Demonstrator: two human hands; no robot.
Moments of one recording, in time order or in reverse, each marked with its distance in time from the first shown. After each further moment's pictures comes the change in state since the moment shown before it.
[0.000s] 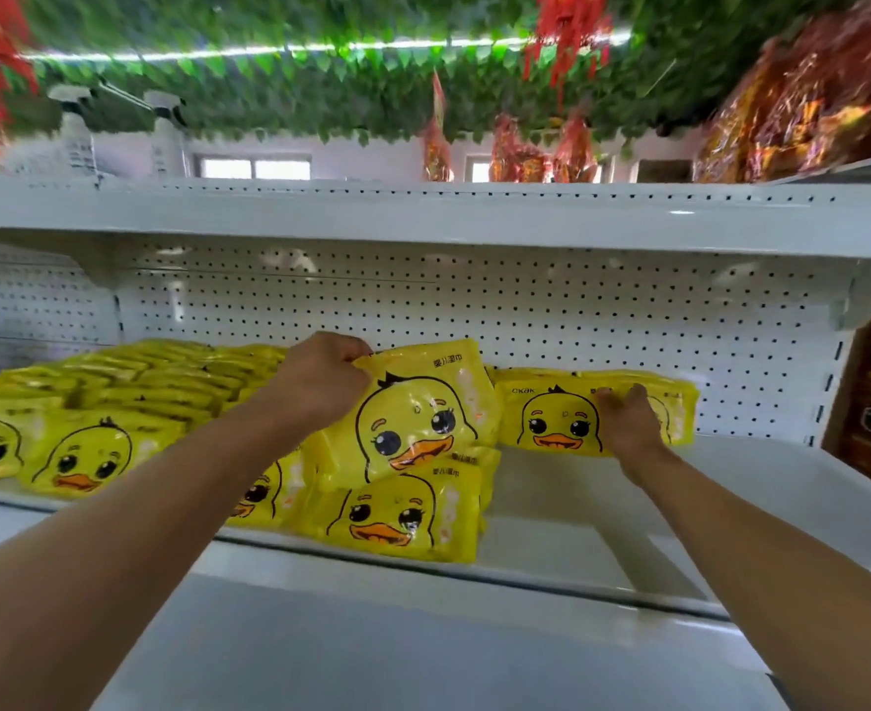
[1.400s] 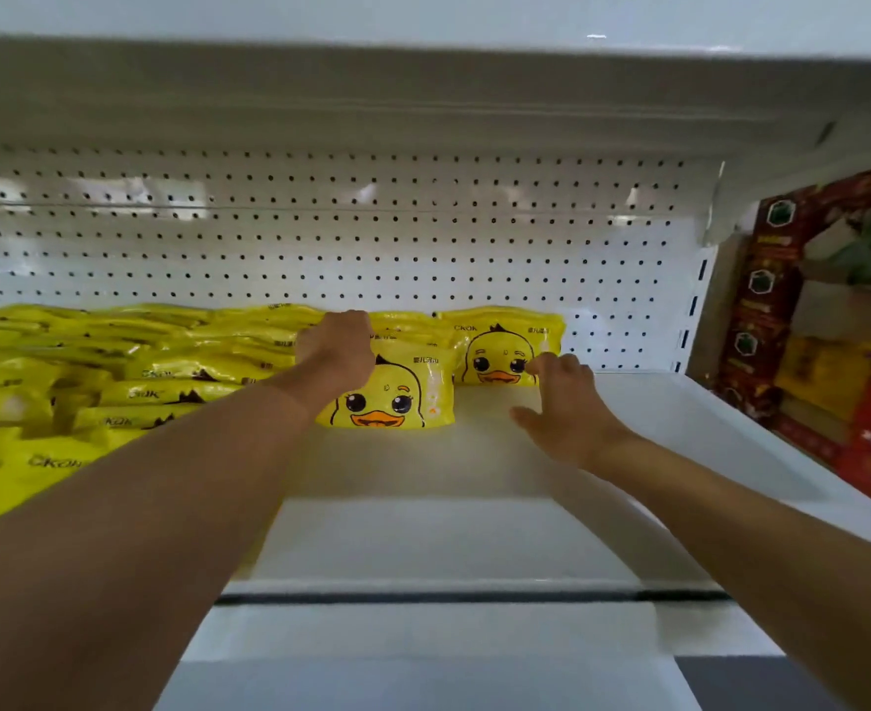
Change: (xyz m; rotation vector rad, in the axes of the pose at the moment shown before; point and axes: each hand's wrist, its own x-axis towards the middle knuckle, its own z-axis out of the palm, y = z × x) left_hand 0.118 0.030 0.240 0.644 -0.068 0.150; right_hand 0.017 0.071 -0.087 -0.652 -0.240 -0.314
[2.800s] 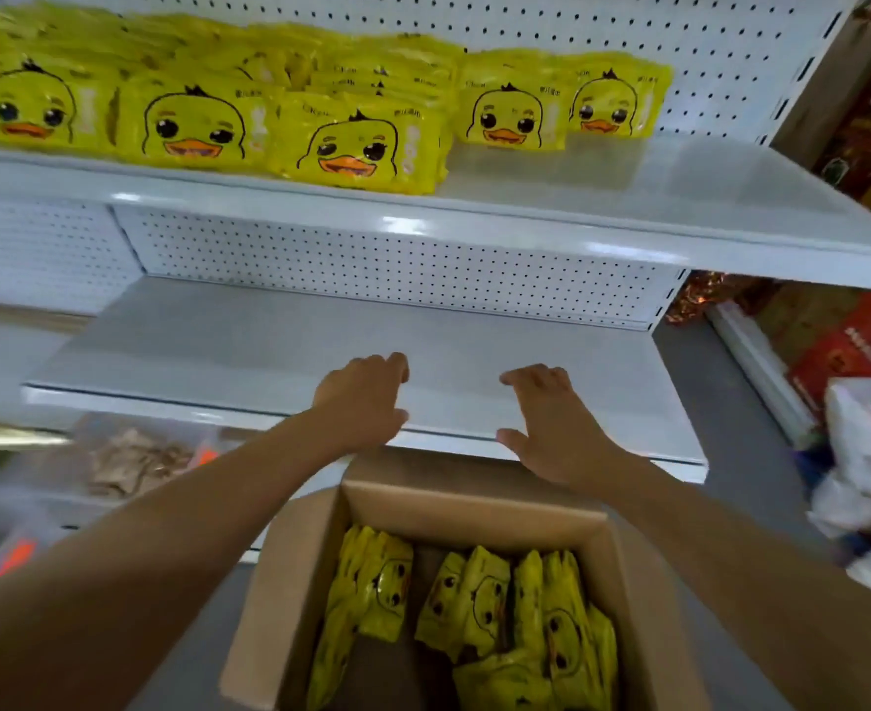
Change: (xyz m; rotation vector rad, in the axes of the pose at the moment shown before) left_hand -0.377 -0.125 0.007 -0.091 -0.554 0.095; right_hand -0.315 -0.094 0.091 -0.096 -0.444 -0.150
